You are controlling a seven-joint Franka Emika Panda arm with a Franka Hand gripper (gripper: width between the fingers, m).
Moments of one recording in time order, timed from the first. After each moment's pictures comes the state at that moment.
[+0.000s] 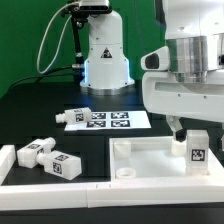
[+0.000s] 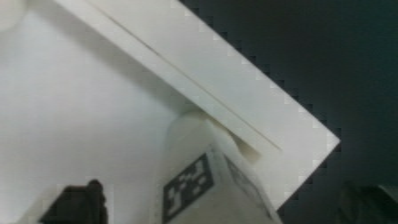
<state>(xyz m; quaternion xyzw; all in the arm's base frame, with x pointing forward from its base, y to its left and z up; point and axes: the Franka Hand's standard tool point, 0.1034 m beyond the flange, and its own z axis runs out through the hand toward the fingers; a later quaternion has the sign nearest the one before) 0.637 0.113 0.073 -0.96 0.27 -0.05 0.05</state>
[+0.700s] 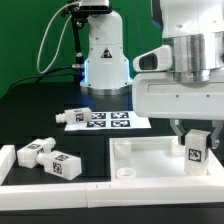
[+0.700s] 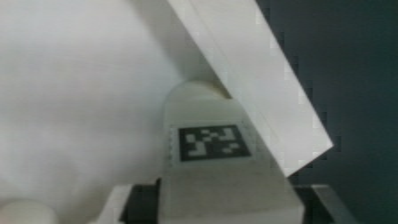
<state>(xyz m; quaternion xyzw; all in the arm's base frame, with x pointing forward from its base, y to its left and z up) 0.641 0.110 0.073 -0.94 0.32 -0.05 0.05</state>
